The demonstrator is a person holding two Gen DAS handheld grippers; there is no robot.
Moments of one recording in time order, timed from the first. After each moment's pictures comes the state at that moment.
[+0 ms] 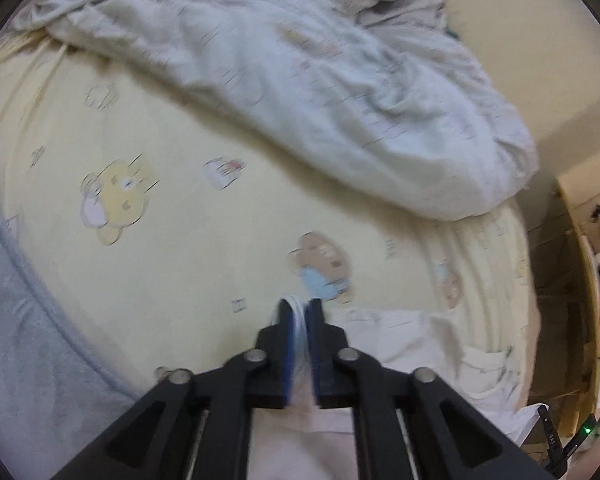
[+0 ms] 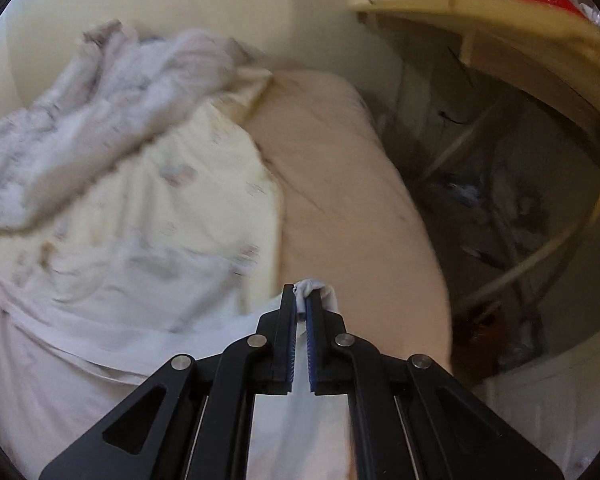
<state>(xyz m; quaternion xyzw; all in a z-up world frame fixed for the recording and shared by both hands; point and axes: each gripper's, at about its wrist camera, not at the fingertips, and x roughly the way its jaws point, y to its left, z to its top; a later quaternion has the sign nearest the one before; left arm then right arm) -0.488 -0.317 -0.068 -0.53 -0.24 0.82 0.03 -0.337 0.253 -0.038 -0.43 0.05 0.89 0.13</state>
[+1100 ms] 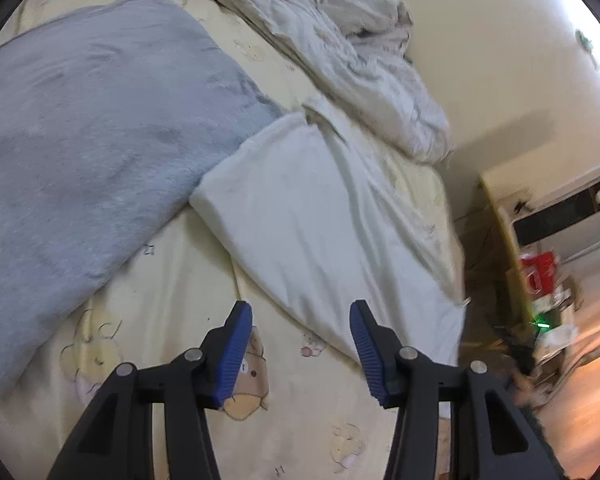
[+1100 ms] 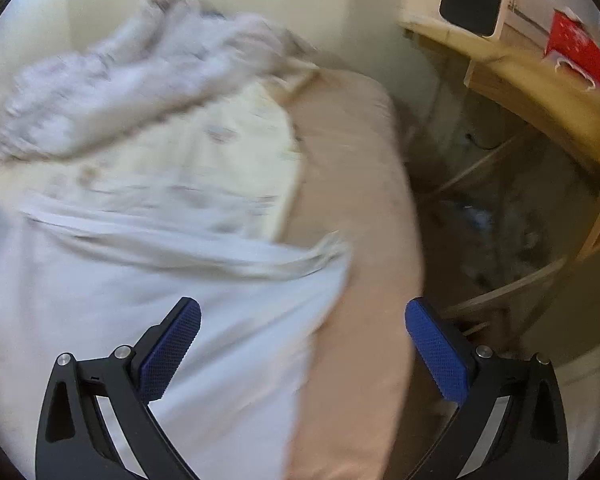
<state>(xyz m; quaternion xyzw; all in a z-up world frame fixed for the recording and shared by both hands) -0.154 -0.324 -0.075 -0.45 -0.35 0.81 0.09 -0.246 0.253 -0.004 -0.43 0.00 0.90 0.02</state>
